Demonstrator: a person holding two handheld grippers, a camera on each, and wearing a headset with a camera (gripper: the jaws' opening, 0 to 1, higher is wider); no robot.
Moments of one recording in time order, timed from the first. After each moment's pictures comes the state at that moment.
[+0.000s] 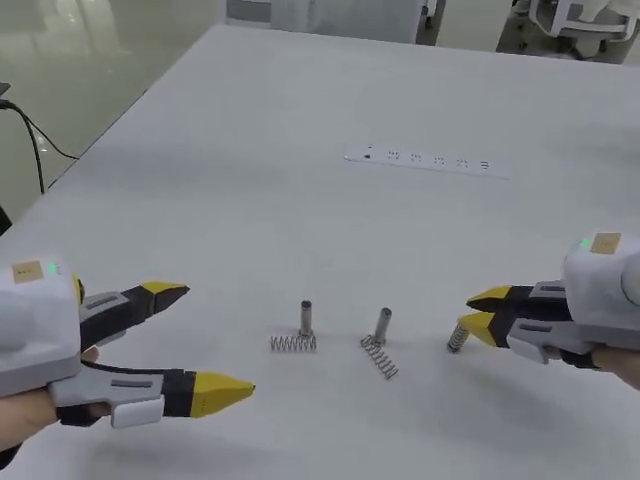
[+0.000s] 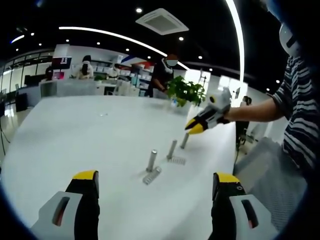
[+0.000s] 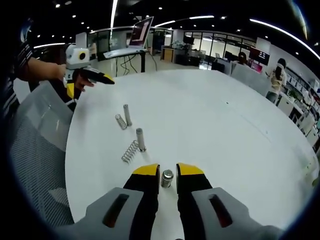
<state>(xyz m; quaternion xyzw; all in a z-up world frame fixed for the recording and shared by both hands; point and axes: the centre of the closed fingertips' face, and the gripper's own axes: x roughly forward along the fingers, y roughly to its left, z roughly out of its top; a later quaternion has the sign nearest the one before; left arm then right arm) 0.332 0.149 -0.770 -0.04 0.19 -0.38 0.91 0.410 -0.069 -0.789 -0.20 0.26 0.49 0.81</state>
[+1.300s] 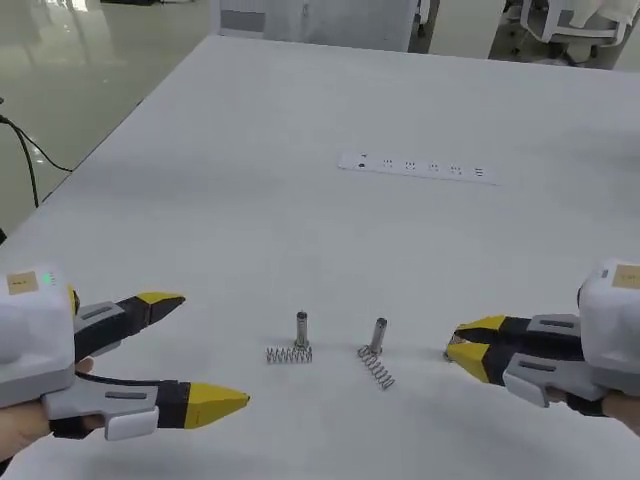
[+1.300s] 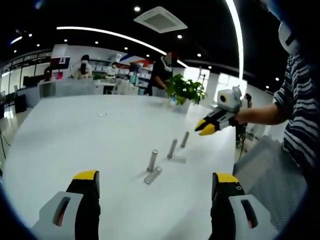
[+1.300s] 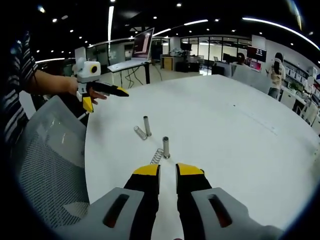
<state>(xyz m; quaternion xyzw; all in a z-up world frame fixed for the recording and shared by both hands) 0.333 0.149 -0.768 -0.03 0.20 -0.38 0.90 0.371 -0.053 -0.781 -0.15 0.25 0.50 0.82</state>
